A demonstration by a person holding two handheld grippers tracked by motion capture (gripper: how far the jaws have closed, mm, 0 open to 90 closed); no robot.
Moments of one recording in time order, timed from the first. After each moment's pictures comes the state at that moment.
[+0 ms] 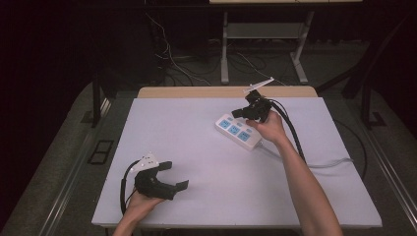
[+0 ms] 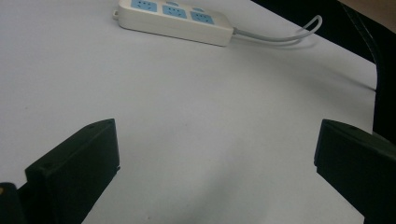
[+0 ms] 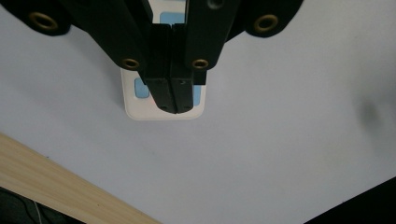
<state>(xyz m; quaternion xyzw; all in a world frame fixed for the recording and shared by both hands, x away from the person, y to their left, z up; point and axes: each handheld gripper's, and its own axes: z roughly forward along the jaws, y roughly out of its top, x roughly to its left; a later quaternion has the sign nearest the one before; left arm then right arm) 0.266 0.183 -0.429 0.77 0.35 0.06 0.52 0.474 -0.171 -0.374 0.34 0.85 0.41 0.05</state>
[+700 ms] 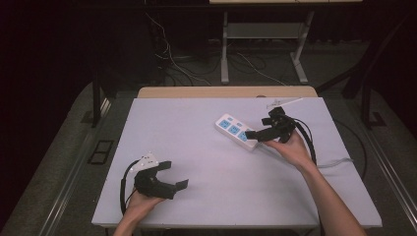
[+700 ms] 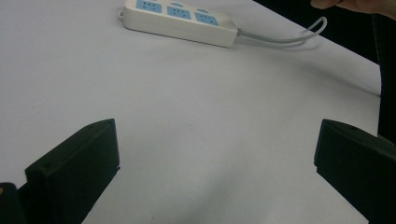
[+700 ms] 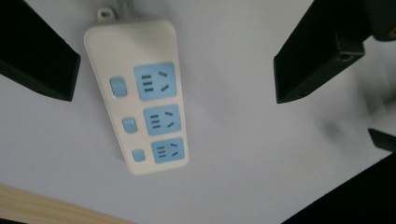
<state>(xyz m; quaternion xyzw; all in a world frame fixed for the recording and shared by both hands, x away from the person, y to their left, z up) 0.267 0.184 -0.428 0.77 0.36 0.07 0.52 0.395 -0.221 -0.369 0.40 0.81 0.43 0.06</state>
